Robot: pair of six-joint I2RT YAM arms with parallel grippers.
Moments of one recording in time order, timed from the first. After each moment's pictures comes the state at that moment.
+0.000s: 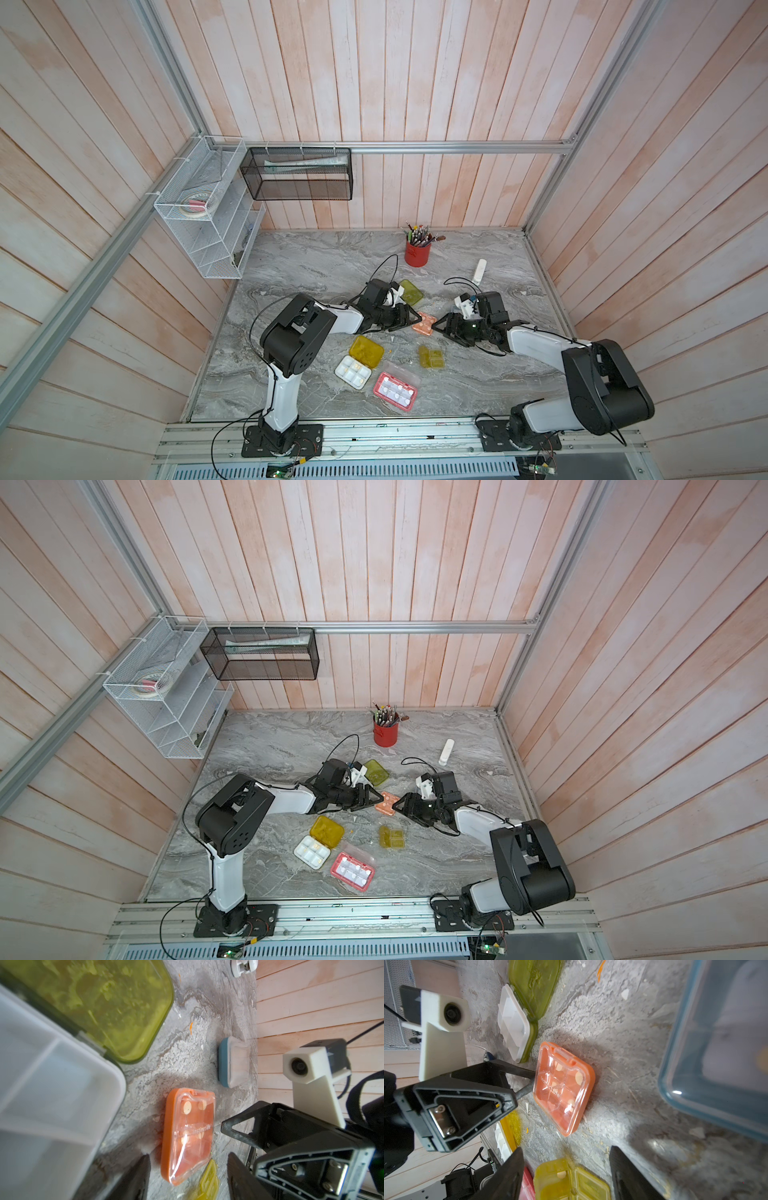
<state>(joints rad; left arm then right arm) -0.64 1.99 1.02 0.26 0.65 -0.78 0.28 1.43 0.55 -0.05 -0.63 0.67</state>
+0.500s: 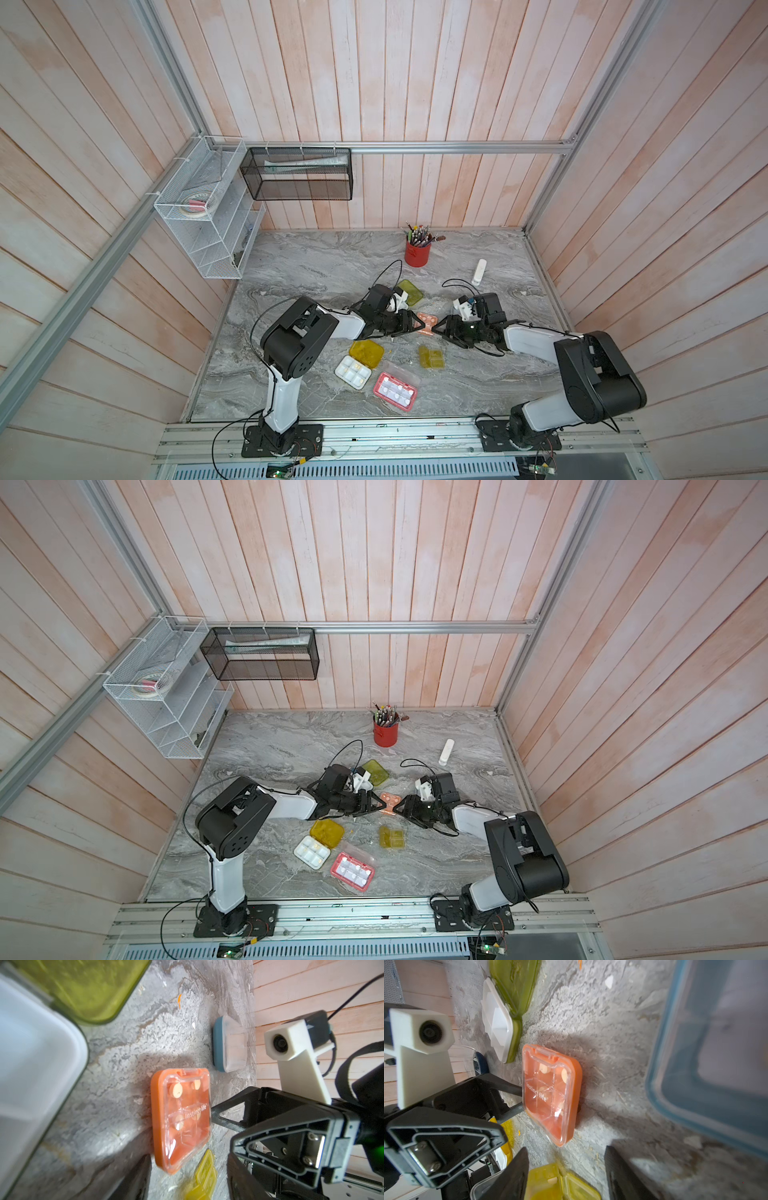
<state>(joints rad) -0.67 1.98 0.96 0.31 0.65 -0.79 0.28 1.49 0.55 -0.03 -0.63 0.67</state>
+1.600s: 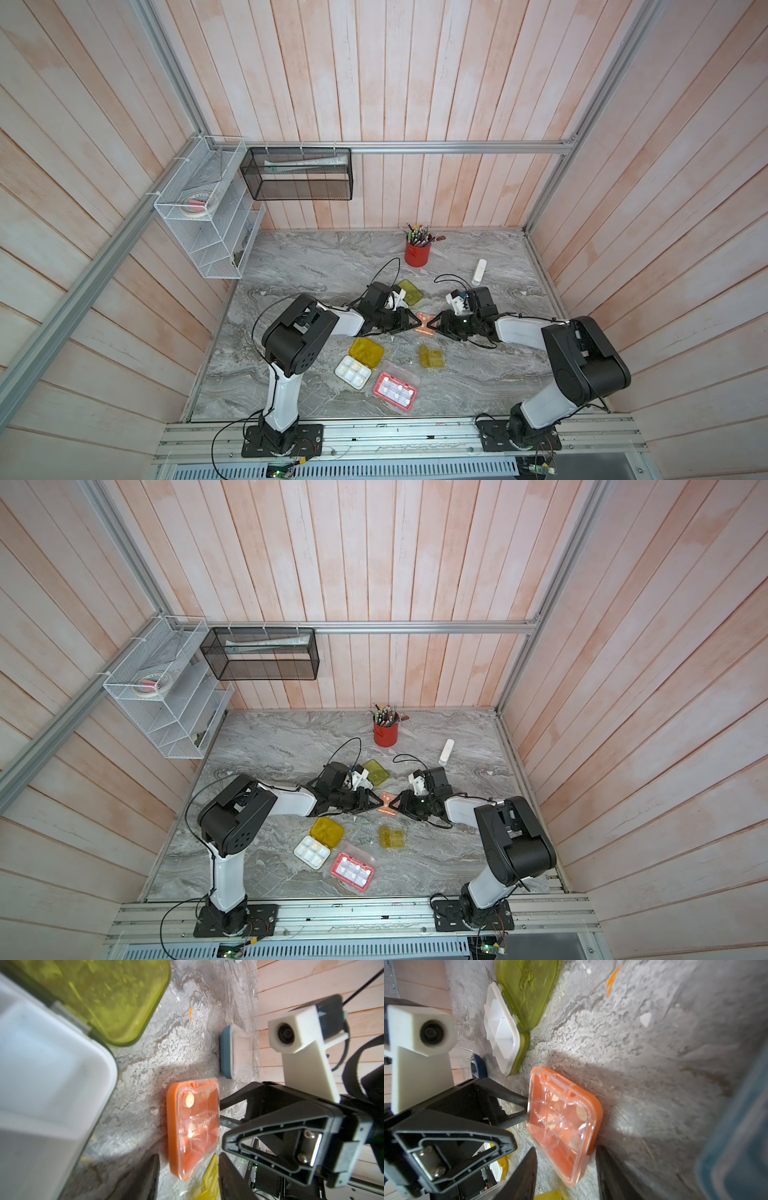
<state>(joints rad) -0.65 2.00 1.00 0.29 0.67 -0.76 0.32 1.60 0.64 0.00 -0.61 0.63</state>
